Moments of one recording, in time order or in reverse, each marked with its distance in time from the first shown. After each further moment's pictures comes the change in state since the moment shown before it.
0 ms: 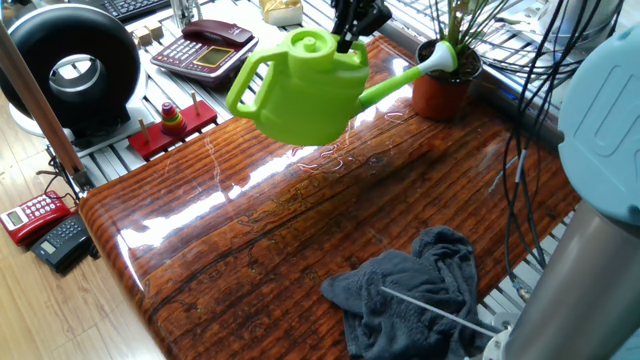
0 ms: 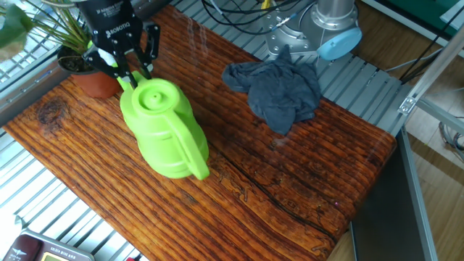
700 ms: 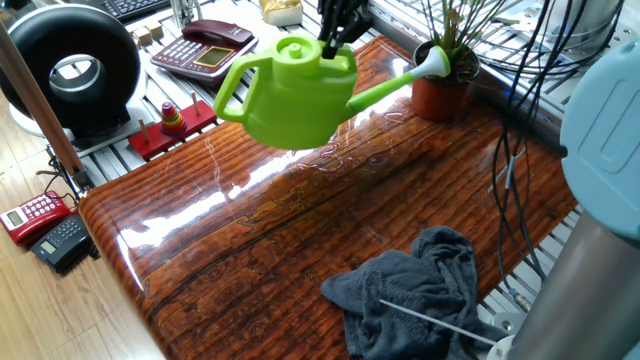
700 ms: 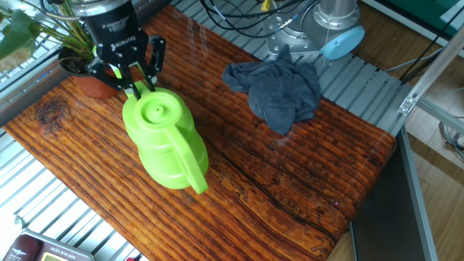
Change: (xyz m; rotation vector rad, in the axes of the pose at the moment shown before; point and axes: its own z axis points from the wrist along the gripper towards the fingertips) arm -0.011 -0.007 0.019 0.022 0.043 0.047
